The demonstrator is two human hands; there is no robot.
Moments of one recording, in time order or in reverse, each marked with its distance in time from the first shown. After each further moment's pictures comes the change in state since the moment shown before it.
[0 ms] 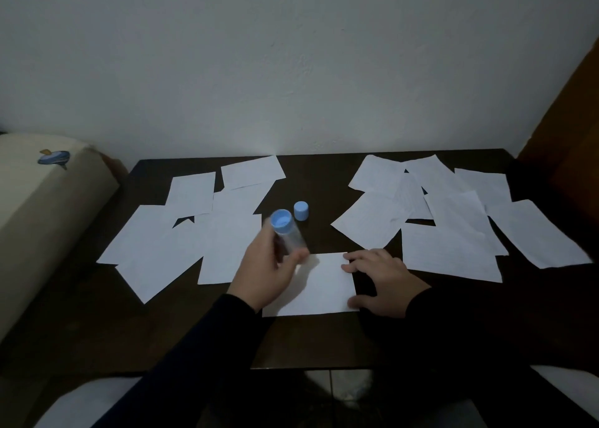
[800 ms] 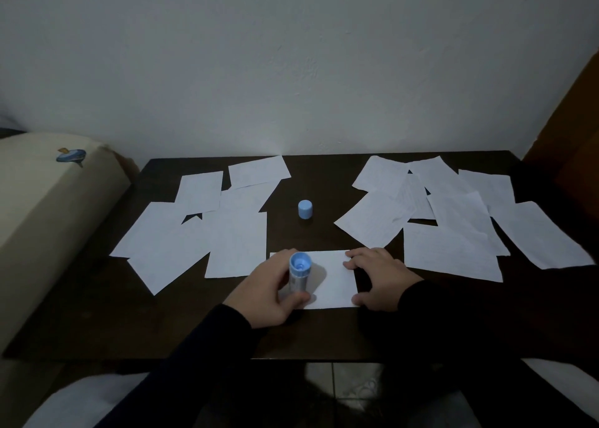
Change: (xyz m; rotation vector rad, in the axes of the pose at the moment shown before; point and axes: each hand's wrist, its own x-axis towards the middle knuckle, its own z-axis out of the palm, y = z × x) left_hand -0.028 -0.016 -0.008 0.191 -0.386 0.095; right_hand -0.003 -0.015 -0.010 -0.007 -0.135 0.109
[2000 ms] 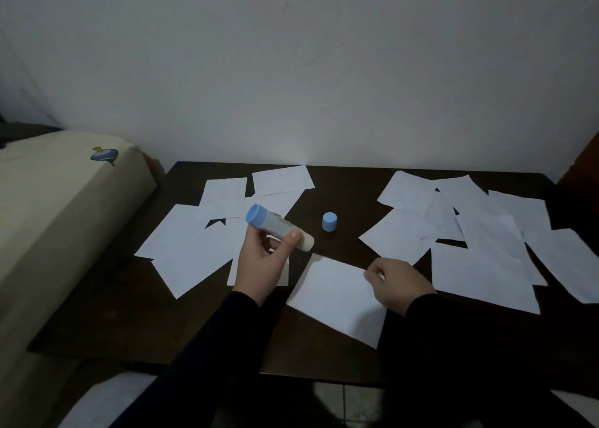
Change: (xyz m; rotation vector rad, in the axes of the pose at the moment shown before) left_hand 0.020 -0.009 -0.028 -0.717 0.651 -0.296; right_hand 0.034 -0.015 0.008 0.316 0.248 0.142
